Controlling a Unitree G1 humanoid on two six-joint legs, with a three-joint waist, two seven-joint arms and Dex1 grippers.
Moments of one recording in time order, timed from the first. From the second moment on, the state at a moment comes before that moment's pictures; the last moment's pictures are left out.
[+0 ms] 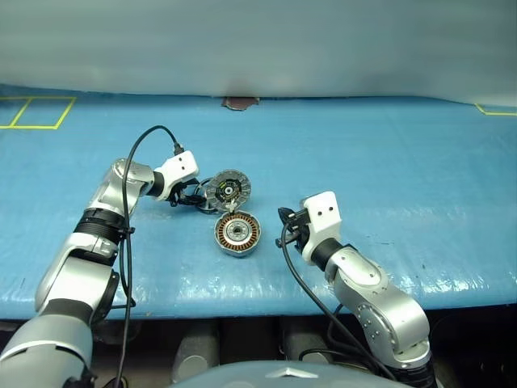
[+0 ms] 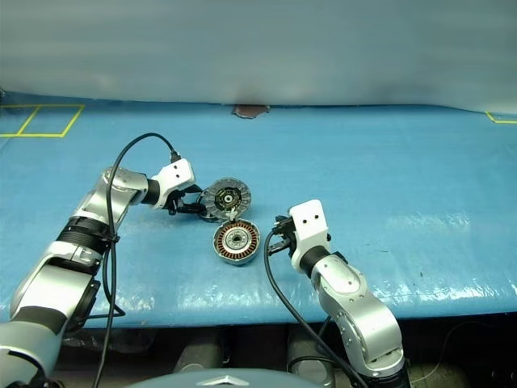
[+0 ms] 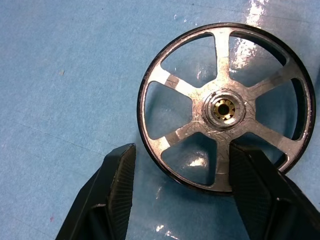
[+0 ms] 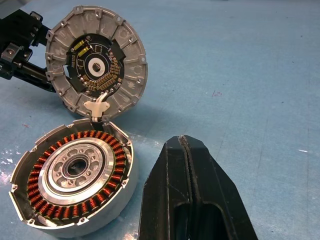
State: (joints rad) left arm -0.79 0.58 -0.28 0.70 0.11 0.17 -1.10; right arm 0.02 -0.16 0.21 -0.71 0.24 0.88 0.13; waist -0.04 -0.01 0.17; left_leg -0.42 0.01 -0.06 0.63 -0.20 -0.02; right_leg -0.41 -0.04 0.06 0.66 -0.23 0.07
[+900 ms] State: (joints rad) left arm -0.78 0.59 -0.27 0.70 0.07 0.19 -1.09; right arm 0.02 -0.16 0.21 -0.69 0.24 0.88 0.13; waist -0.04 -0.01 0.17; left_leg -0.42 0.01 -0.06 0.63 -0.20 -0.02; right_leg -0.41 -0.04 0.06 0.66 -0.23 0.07
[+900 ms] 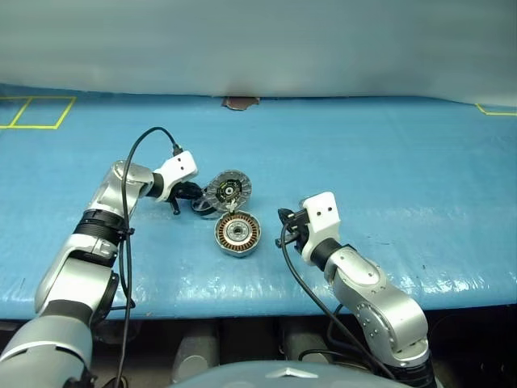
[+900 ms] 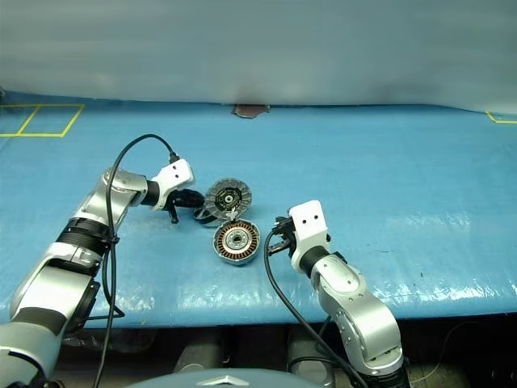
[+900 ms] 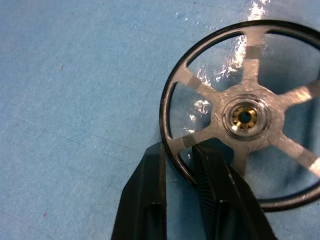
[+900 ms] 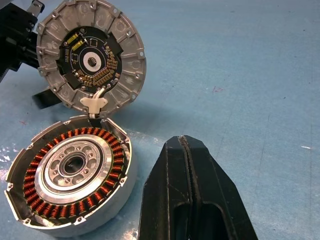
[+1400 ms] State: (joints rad) left arm -0.78 0.61 -0.25 0.67 0.06 0.20 -1.13; right arm 0.02 -0.16 0.21 -0.69 0.24 0.88 0.13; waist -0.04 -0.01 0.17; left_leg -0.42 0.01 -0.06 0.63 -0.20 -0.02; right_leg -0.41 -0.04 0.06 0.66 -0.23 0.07
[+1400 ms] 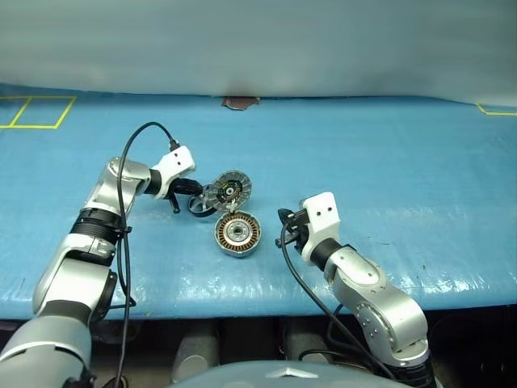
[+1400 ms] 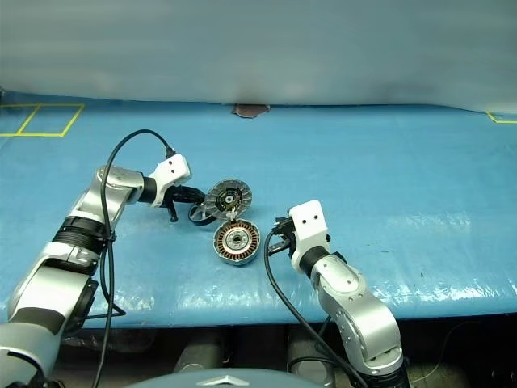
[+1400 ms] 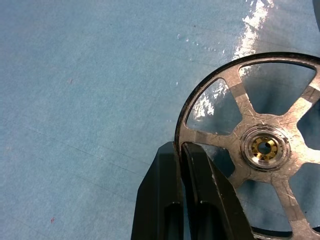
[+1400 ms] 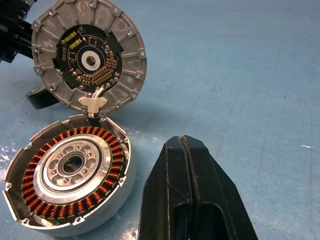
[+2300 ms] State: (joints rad) left arm -0.76 0.75 -0.25 0.67 0.10 0.03 -1.15; right arm 0.00 -0.17 0.21 -0.67 0.24 0.88 0.13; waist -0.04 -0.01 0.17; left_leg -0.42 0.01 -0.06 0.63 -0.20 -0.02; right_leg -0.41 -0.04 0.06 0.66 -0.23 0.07
